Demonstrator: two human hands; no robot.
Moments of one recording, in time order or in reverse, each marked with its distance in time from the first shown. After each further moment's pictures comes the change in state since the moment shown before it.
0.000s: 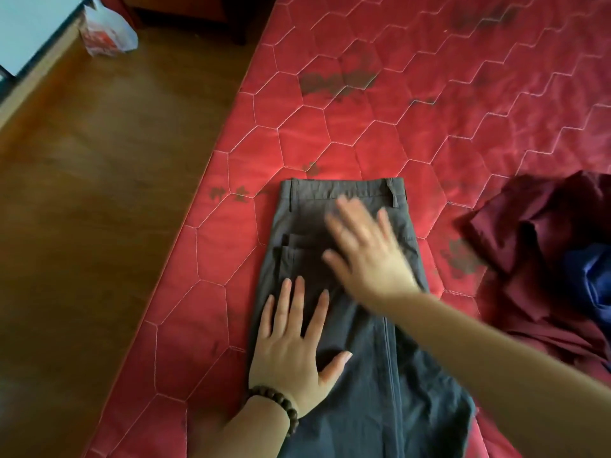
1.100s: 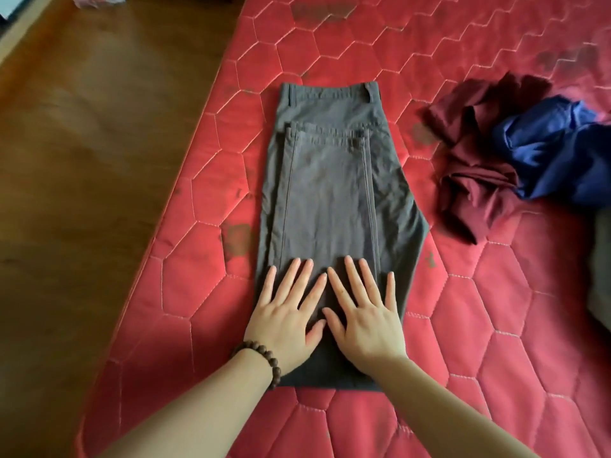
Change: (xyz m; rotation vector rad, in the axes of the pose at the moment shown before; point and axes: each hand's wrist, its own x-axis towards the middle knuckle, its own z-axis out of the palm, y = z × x) left_hand -0.210 0.013 0.020 0.059 -0.035 0.253; right_hand -0.308 -0.155 0.031 -0.053 -0.155 0.271
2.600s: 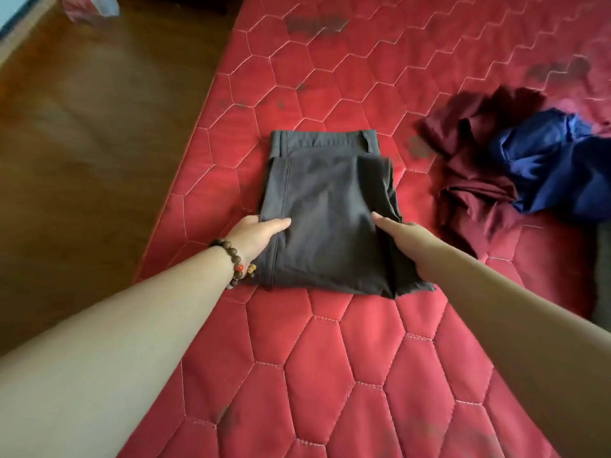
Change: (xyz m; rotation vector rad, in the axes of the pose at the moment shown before) left_hand 0.120 -0.097 -0.052 -1.318 -0.036 -0.717; right_hand 0.130 0.073 -0.092 1.156 -0.280 0.779
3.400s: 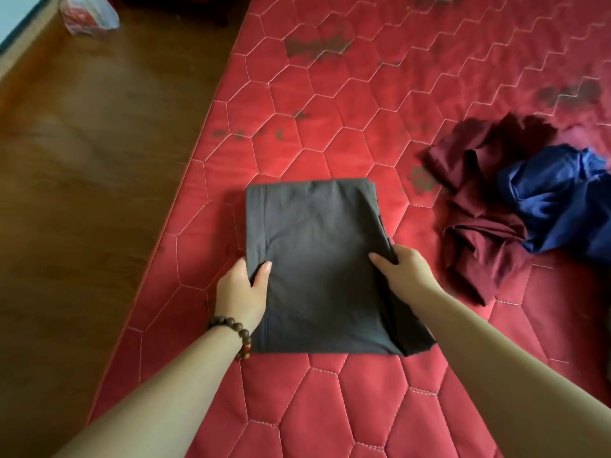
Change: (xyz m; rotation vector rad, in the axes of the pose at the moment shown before) left_hand -0.014 -0.006 0.014 0.389 0.444 0.199; right_hand 0.026 -0.012 0.005 -0.374 0.206 -0.342
